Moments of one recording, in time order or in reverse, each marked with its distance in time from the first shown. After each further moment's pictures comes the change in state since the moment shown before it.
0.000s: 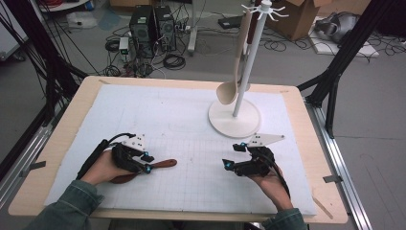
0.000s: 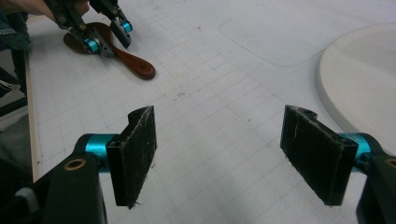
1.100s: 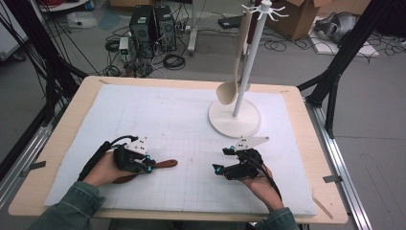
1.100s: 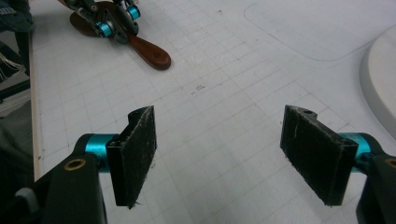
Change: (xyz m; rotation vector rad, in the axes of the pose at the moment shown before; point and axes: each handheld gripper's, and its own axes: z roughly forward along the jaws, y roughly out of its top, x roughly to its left) left arm -0.009 0.004 0.001 0.021 0.027 0.045; right arm 0.014 0.001 0.028 0.057 0.037 -0.040
